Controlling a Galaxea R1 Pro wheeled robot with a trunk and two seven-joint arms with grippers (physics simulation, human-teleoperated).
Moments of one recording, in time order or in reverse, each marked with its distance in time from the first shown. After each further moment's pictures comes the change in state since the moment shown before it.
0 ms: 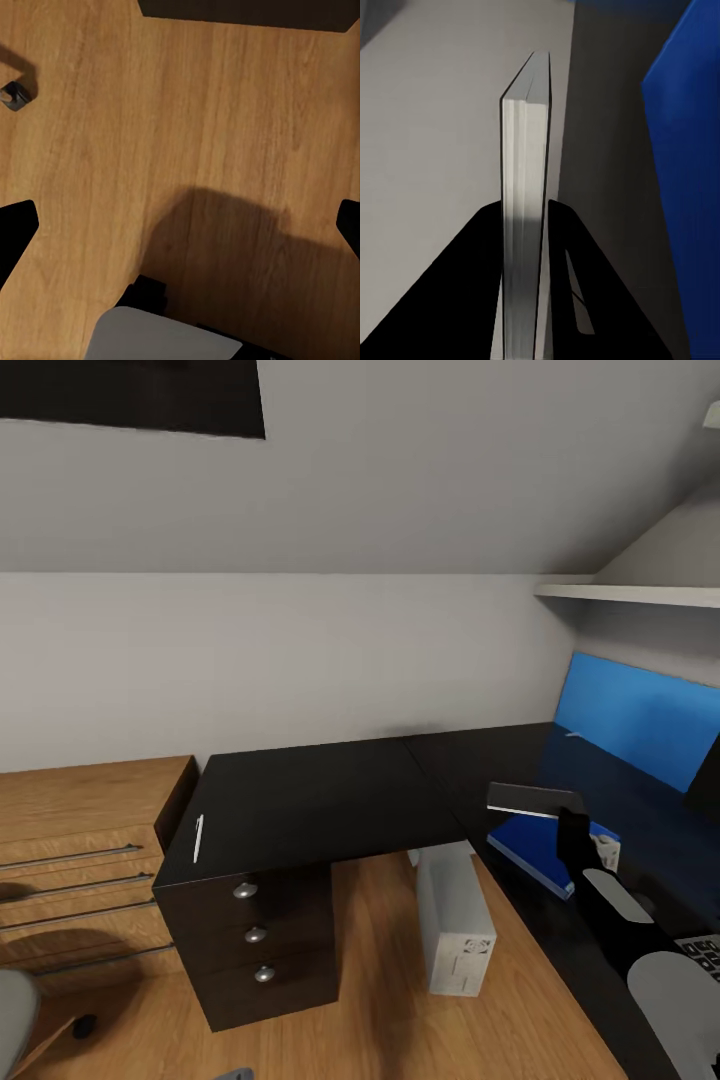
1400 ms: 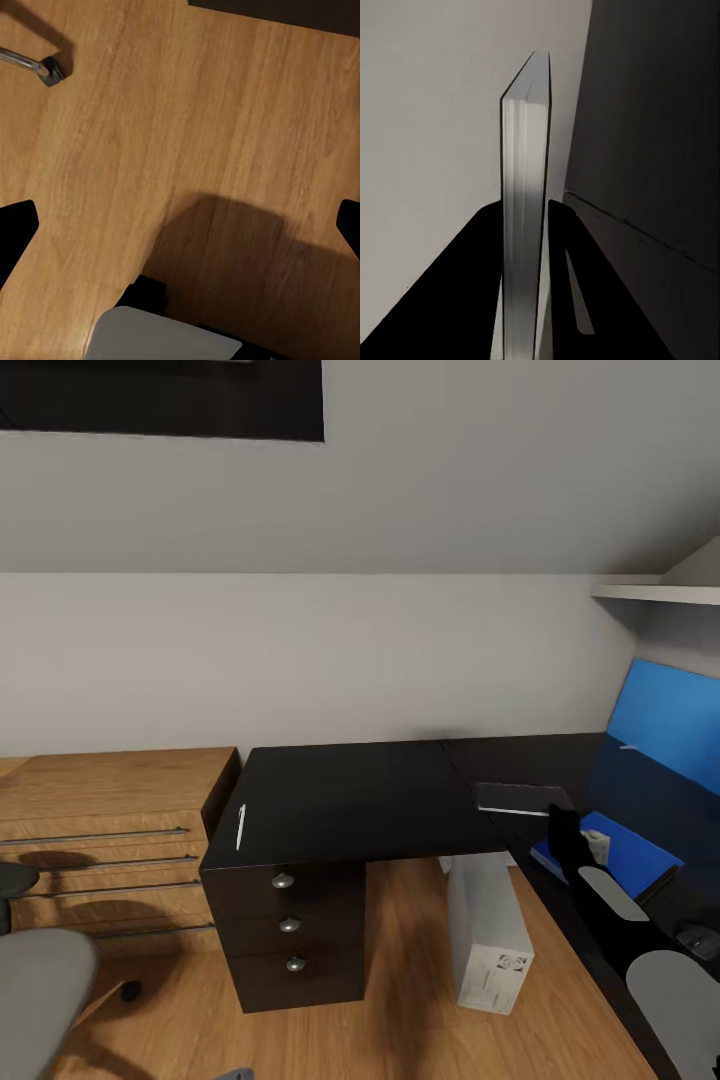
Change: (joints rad) left arm 0.000 0.000 0.000 0.000 0.000 0.001 0.000; right arm -0.002 -0.004 0.048 -0.016 0.003 0.034 -0.004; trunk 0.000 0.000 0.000
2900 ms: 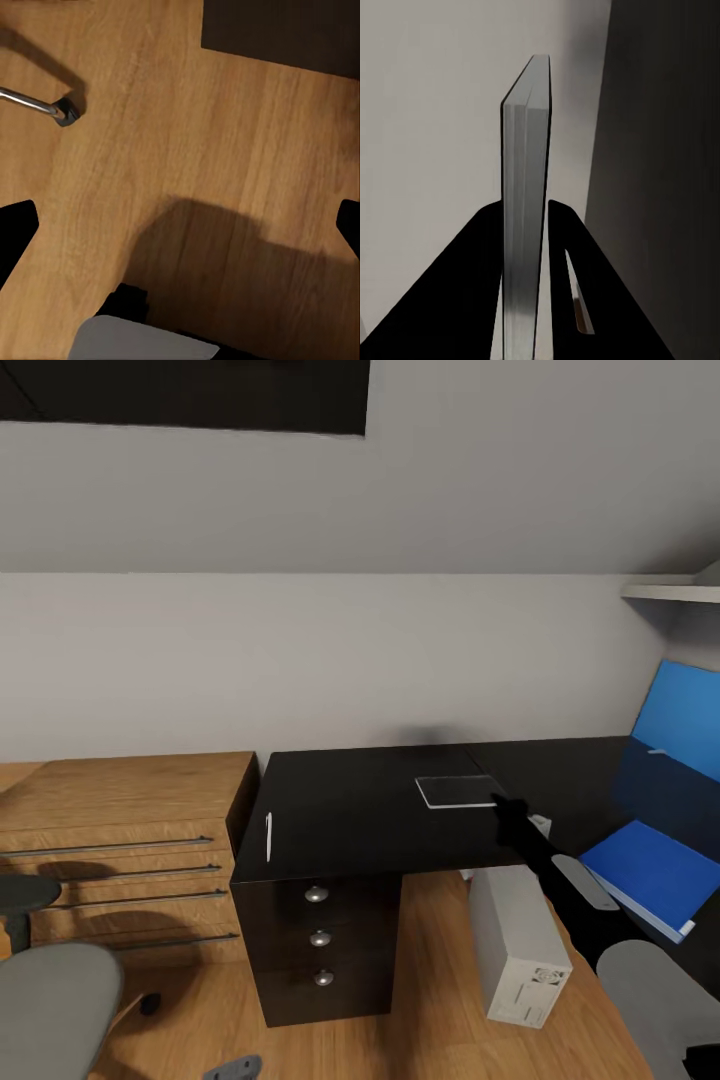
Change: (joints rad) left arm 0.000 -0.001 0.002 -0.061 0.003 0.020 0.002; right arm -0.018 0.075 0.008 -0.046 -0.005 0.332 -0.014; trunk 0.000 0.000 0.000
